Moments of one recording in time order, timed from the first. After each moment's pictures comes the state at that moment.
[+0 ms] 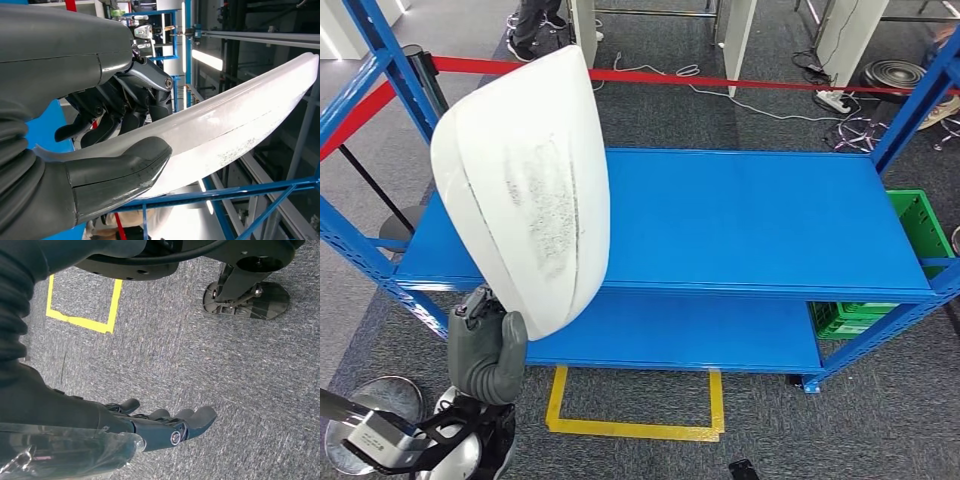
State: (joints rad) left arm 0.06 -0.11 -0.51 -1.85 -0.11 0.05 -0.70; right arm -0.09 0.18 -1.02 -0.22 1.26 -0.16 -0.13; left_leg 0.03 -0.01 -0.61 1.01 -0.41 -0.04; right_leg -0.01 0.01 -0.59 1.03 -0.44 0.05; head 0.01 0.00
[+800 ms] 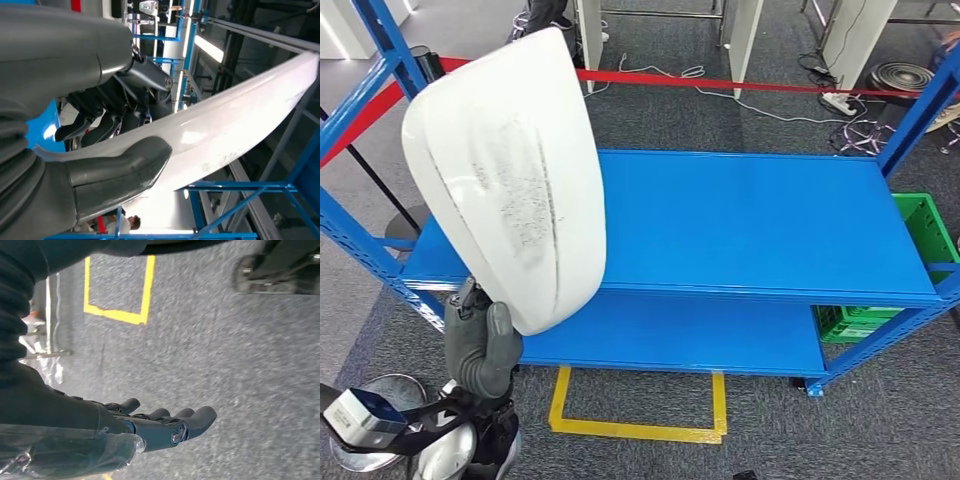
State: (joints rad) left arm 0.05 -0.14 -0.49 -1.85 0.07 -0.07 -0.68; right arm -0.09 0.18 -1.02 -0.22 1.32 -0.27 0.08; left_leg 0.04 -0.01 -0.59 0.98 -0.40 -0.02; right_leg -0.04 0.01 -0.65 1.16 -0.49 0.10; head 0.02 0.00
